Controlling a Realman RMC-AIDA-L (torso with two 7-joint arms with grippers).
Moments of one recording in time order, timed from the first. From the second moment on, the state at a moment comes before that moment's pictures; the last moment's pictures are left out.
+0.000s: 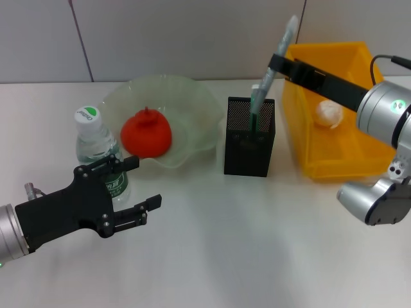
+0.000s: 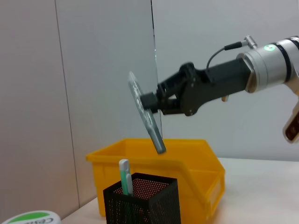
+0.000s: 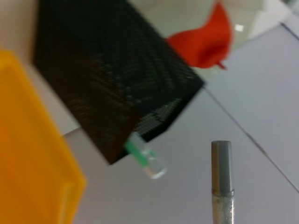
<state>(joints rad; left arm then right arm) -0.40 -2.07 0.73 0.49 1.73 1.57 -0.82 0.19 2.08 -1.69 -1.40 -1.69 -0.40 -0.57</state>
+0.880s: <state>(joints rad) -0.41 -2.07 0.73 0.50 1.71 1.57 -0.81 0.22 2.09 -1.89 -1.35 -1.98 -0.08 -0.57</state>
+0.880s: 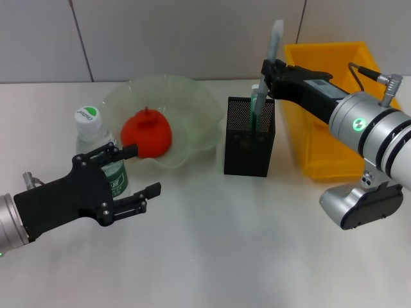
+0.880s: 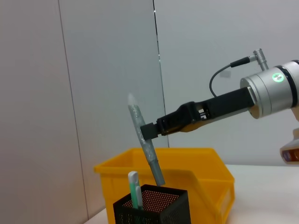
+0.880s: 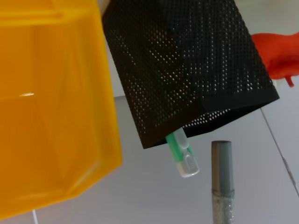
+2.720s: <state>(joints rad) -0.40 -2.07 0.74 0.52 1.68 1.59 -0.83 0.28 2.09 -2.01 -1.28 -2.00 0.16 -0.49</state>
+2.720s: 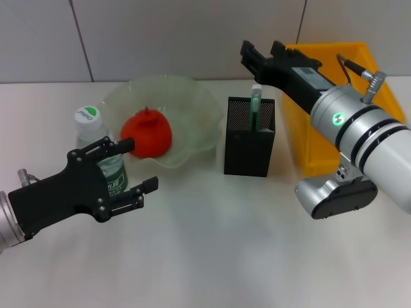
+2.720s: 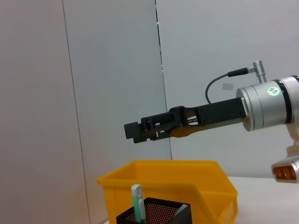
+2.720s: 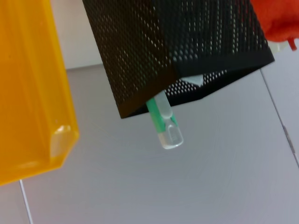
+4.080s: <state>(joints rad) -0.38 -2.05 0.76 0.55 1.73 1.70 -1.10 0.23 2.08 -1.55 -1.60 -1.70 -0.35 1.55</state>
